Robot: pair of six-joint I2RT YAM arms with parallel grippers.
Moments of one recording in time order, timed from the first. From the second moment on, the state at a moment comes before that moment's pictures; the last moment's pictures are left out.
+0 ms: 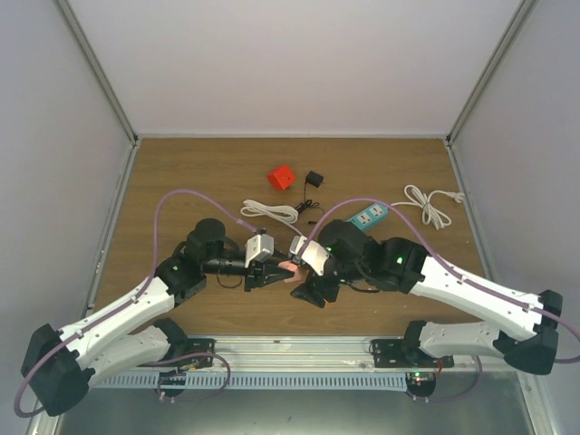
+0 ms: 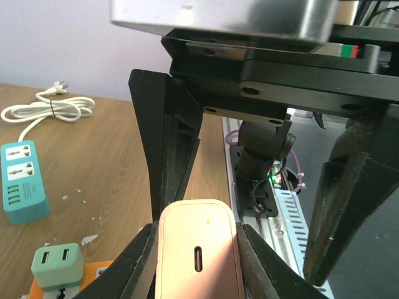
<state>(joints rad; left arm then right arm) -0.71 0.93 0.60 0.04 0.82 0.06 1.10 1.13 1.13 -0.84 -0.19 -0.01</state>
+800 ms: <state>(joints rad) -0.79 0.92 0.61 -0.02 0.83 0.10 1.10 1.09 1.08 -0.81 -0.26 -0.06</state>
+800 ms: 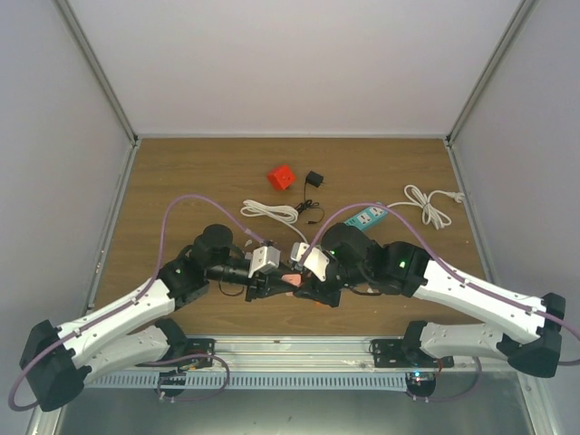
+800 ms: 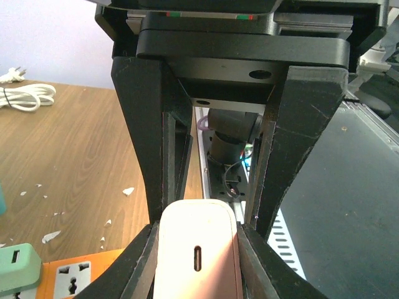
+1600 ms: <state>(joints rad) -0.73 0.78 0.50 0.25 0.71 -0.09 1.05 0.98 1.07 -0.75 -0.21 0.03</state>
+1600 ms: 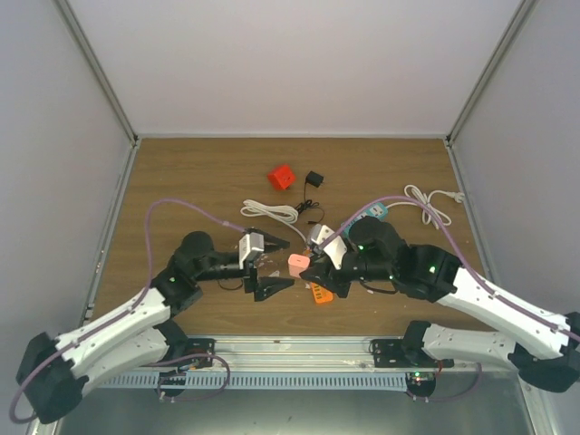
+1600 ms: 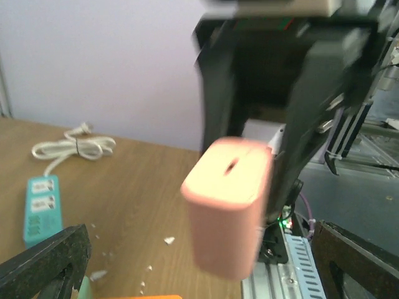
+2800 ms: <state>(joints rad) -0.76 0.94 0.45 0.48 0.75 -0.15 0.98 1.00 1.13 -0.76 -0.32 0.02</state>
